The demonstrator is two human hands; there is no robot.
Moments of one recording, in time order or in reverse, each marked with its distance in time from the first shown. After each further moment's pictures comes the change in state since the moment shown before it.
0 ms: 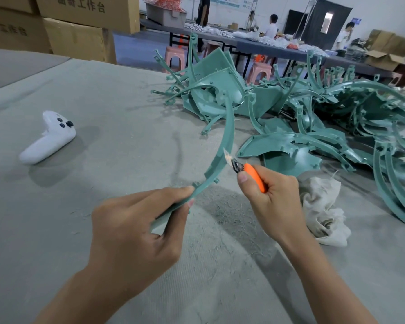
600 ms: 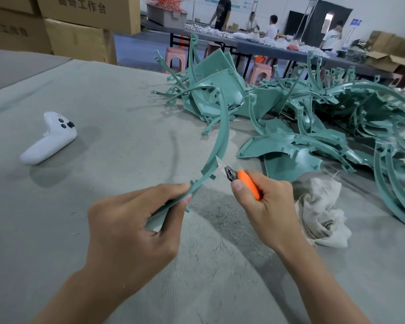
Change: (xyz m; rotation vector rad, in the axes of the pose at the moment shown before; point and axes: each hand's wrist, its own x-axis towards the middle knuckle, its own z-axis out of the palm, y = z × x) left_hand 0.003 0.000 -0.003 0.002 -0.011 -0.034; right_hand -0.008 -0.007 0.005 0.041 -0.044 0.009
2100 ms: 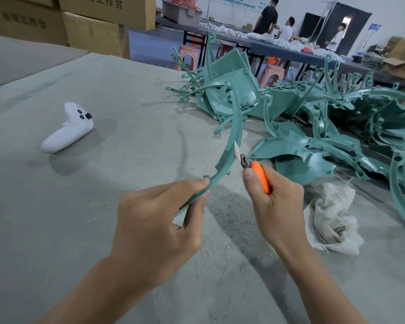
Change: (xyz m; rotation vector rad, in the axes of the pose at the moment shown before) left_hand -0.004 0.004 0.005 0.051 0.052 -0.031; right_hand 0.003 -0.011 0.011 -0.059 0.086 0.065
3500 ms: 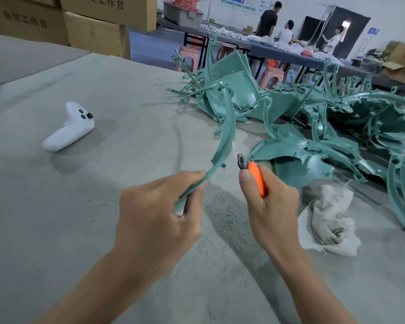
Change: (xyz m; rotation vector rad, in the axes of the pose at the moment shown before) left_hand 0.004 0.000 0.003 0.014 0.036 -0.078; right_hand -0.003 -0.011 0.004 -0.018 0.025 -0.026
